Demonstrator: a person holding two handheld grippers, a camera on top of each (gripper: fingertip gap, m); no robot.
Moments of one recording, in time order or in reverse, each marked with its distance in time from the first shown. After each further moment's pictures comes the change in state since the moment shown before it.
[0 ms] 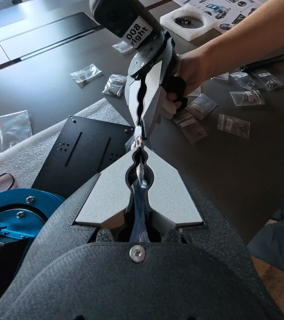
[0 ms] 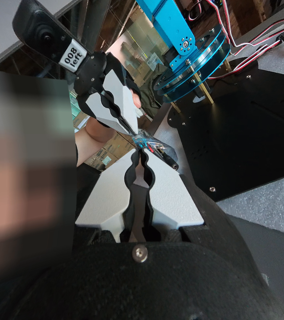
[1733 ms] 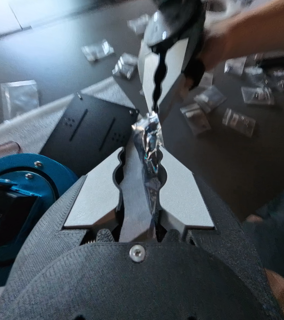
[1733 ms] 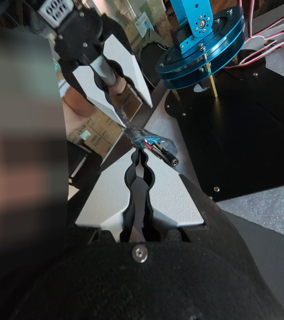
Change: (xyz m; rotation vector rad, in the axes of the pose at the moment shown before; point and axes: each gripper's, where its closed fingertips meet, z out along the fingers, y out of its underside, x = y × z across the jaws) left arm -0.002 0.015 -0.019 -0.096 -0.058 -0.102; right arm -0.005 0.010 0.002 -0.170 0.092 -0.135
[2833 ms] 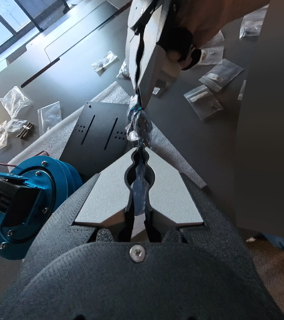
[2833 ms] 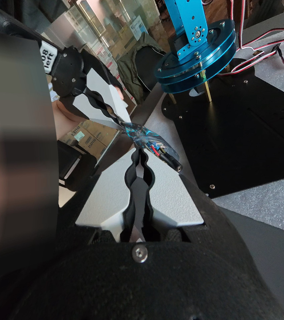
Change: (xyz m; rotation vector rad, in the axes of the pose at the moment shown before) left arm 0.017 0.012 -0.001 0.056 -0.200 0.241; right arm -0.001 -0.004 -0.008 0.013 0.034 -0.025
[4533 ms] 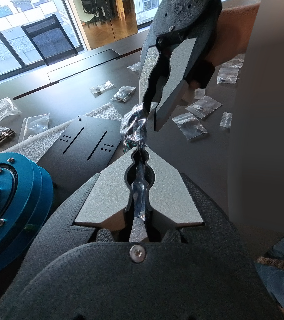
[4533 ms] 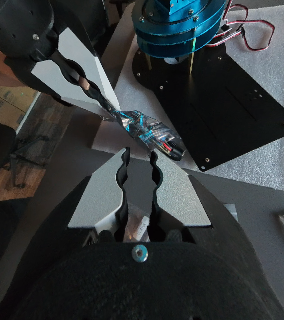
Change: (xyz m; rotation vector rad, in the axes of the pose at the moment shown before) left arm 0.015 -0.002 0.009 0.242 0.034 -0.125; right arm -0.003 0.029 0.001 -0.238 0.418 -0.168
